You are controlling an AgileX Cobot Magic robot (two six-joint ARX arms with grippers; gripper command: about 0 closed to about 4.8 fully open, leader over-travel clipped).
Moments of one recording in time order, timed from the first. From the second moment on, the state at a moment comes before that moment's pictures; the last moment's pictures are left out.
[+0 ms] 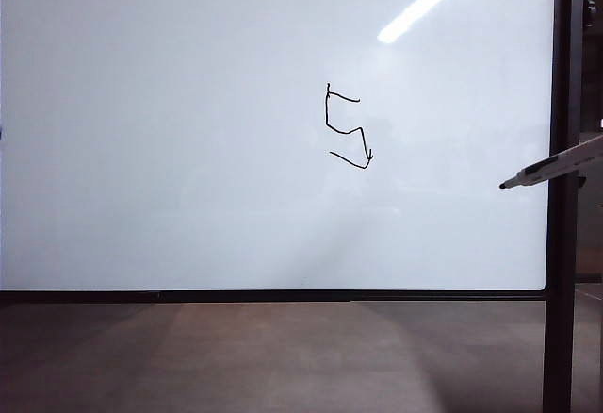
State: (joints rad) left arm -0.43 0.09 0.08 -0.15 0.04 -0.18; right arm 0.33 0.07 0.03 -0.07 -0.08 0.13
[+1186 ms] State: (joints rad) left arm 0.14 0.00 0.01 -0.15 0.02 -0.15; right arm 0.04 0.00 0.01 -0.07 -0.04 0.13
